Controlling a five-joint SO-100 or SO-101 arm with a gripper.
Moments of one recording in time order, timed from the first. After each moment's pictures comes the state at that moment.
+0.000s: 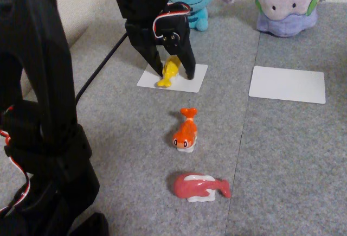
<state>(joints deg) 8.8 69.7 90.5 55.4 82.8</state>
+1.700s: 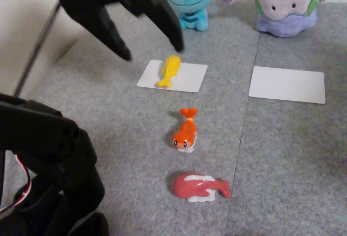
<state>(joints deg) 20.7 129.6 115.8 89.2 57.9</state>
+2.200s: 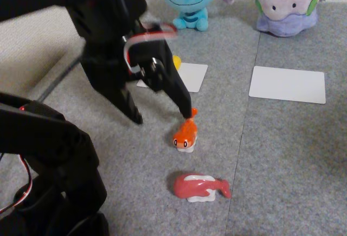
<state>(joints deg) 25.7 129.6 141.2 69.9 52.2</state>
